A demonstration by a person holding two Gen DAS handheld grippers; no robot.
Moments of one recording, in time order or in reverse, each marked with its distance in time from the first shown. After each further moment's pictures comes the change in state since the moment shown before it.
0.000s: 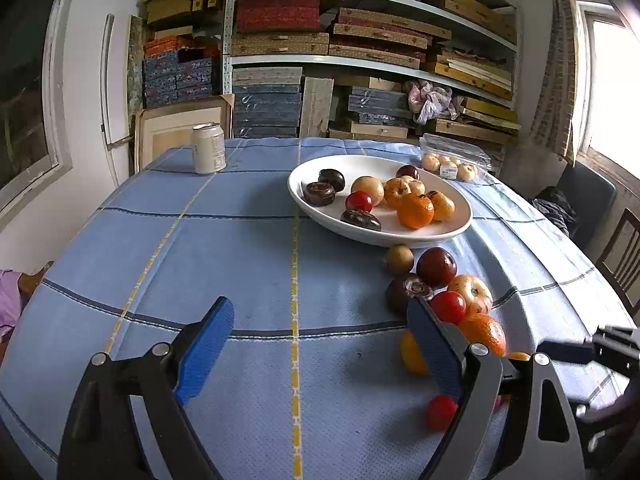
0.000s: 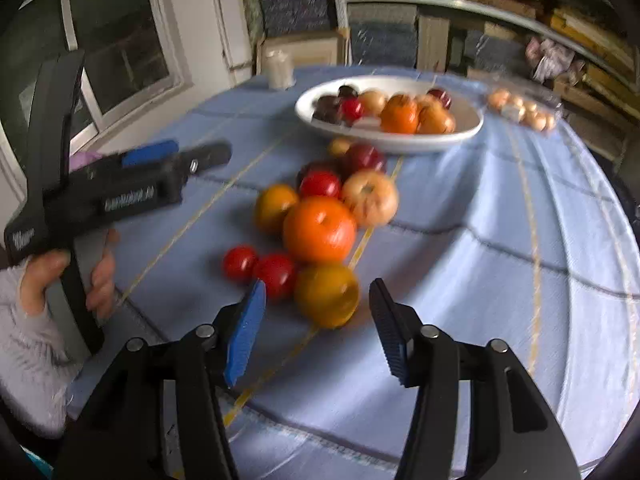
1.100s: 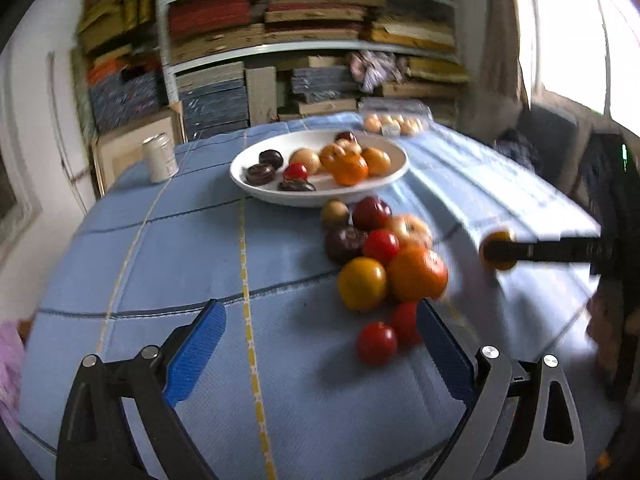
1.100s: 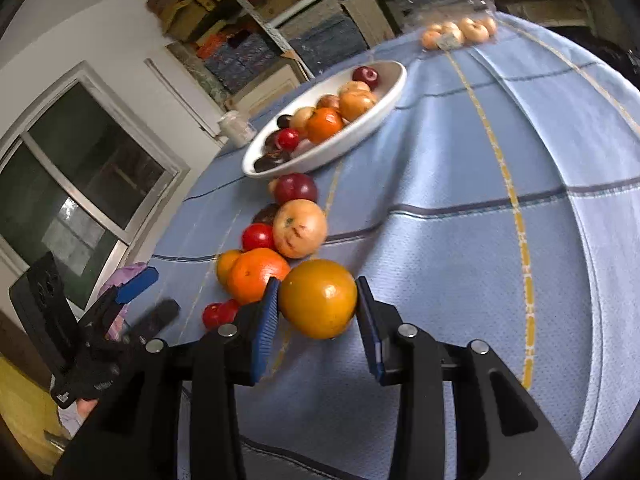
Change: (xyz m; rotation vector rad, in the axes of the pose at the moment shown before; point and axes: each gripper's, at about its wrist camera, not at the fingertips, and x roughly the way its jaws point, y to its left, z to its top) left arm -0.022 -0.038 -0.023 0.245 0.084 -0.077; right arm 0.000 -0.091 -0.015 0.448 -0.064 0.247
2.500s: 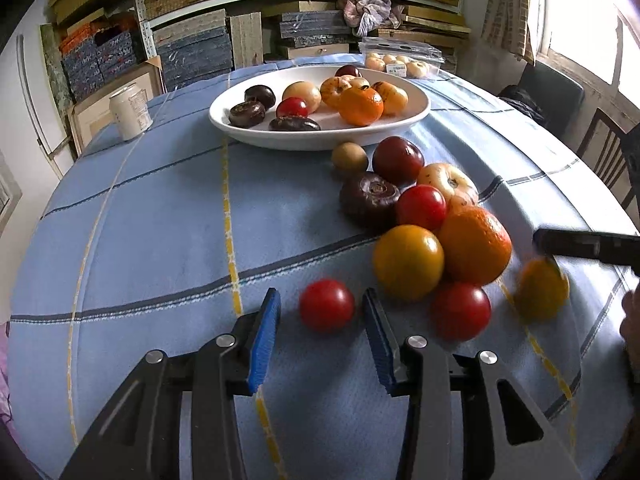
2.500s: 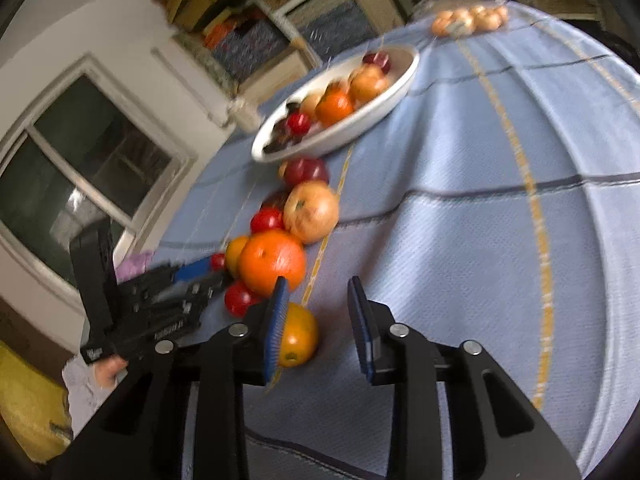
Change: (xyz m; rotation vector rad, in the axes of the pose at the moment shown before) left arm 0.070 0.021 0.003 -0.010 0.191 -0.055; right arm 0.014 0.007 -0.003 -0.038 0.087 0.038
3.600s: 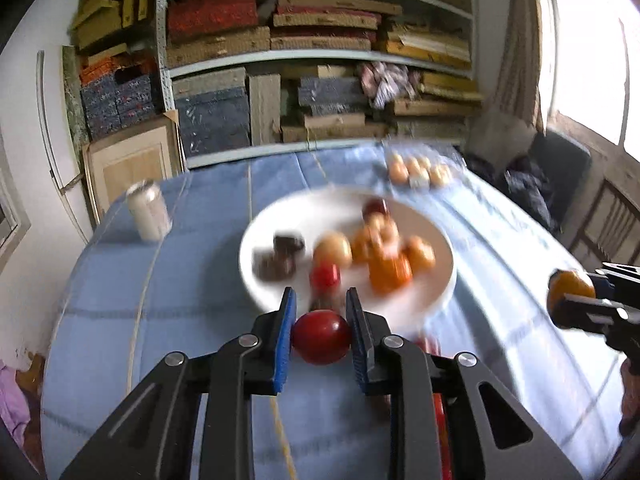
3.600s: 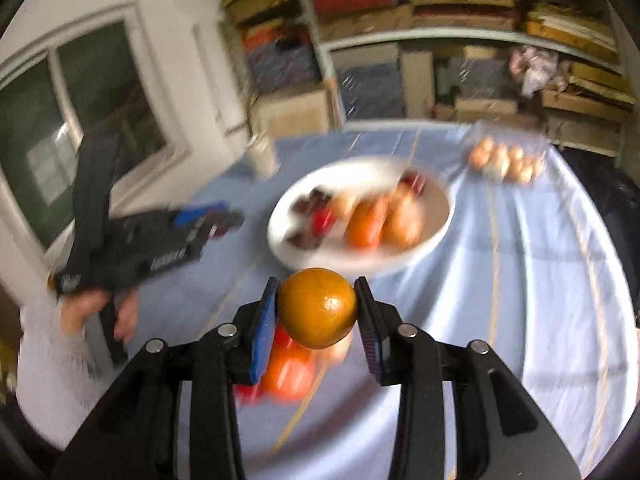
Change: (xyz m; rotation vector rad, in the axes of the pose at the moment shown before) left arm -0.026 0.035 0.129 -0.074 -0.223 0.011; right arm -0.029 0.067 0.111 -0.269 -0.188 -0.206
